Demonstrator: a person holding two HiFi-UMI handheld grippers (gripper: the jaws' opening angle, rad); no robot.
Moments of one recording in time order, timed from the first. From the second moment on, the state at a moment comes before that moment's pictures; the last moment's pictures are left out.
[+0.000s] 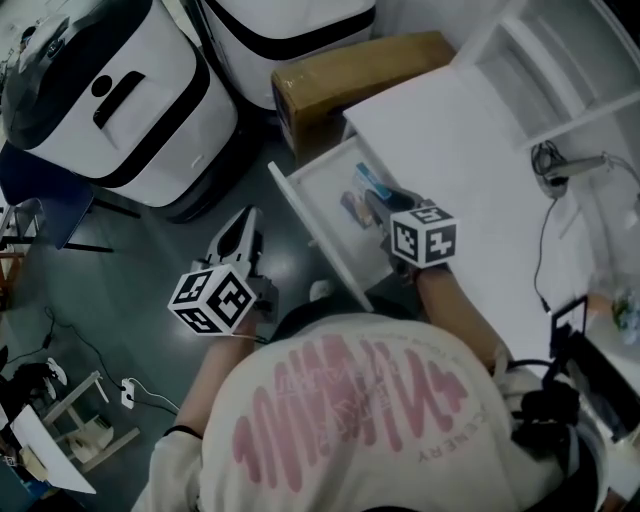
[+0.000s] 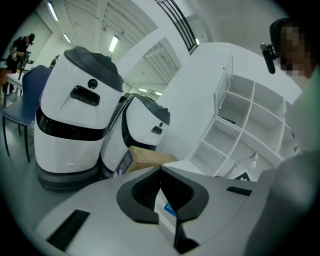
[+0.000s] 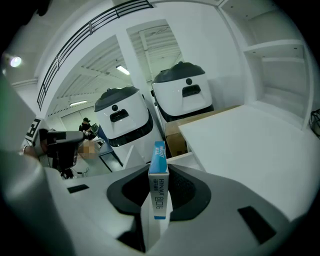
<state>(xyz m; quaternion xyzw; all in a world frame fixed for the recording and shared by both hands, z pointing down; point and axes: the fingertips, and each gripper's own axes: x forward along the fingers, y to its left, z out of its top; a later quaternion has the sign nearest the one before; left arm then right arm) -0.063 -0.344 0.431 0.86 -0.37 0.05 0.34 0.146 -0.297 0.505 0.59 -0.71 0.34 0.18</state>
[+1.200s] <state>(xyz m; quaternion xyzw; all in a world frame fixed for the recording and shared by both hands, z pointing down) -0.102 -0.328 0.487 0.83 -0.40 0.10 0.38 0.132 -0.265 0.620 0.55 -0.65 0.47 0.22</state>
